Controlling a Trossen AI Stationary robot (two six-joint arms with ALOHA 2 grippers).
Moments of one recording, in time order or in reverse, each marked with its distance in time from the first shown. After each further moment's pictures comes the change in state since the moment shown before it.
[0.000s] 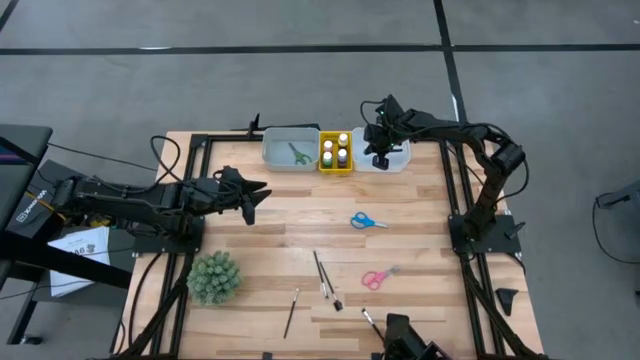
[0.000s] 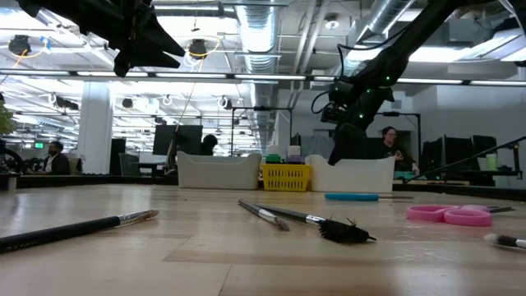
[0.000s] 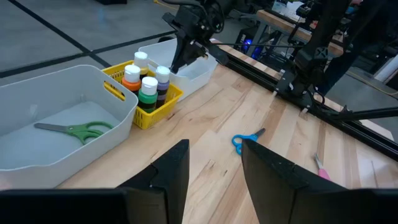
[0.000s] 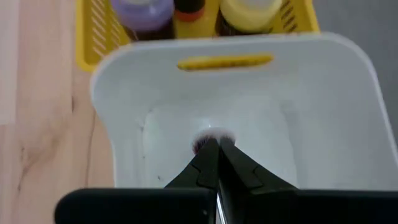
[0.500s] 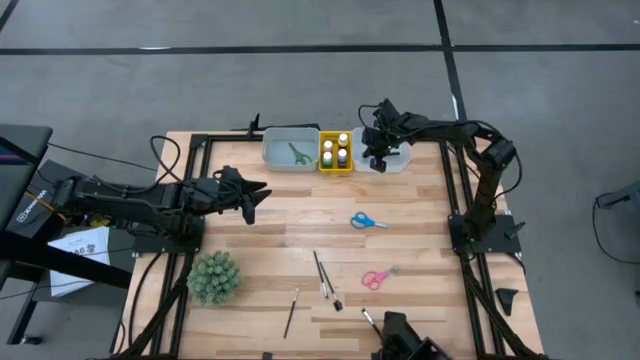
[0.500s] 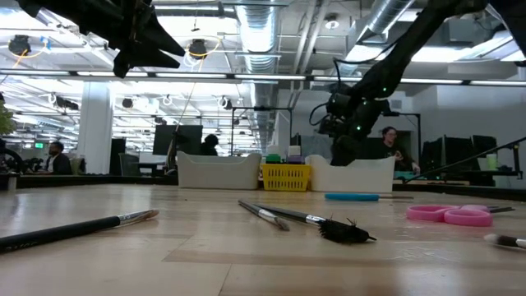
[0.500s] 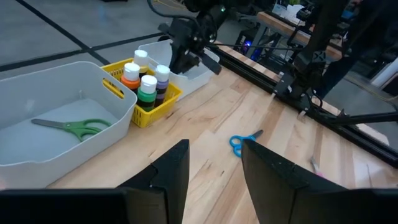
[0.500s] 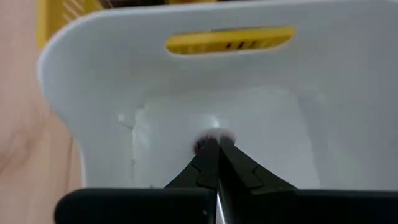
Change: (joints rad) left arm 0.000 0.000 0.000 0.000 0.001 -0.031; right arm -0.007 0.082 -0.003 0.059 -0.018 0.007
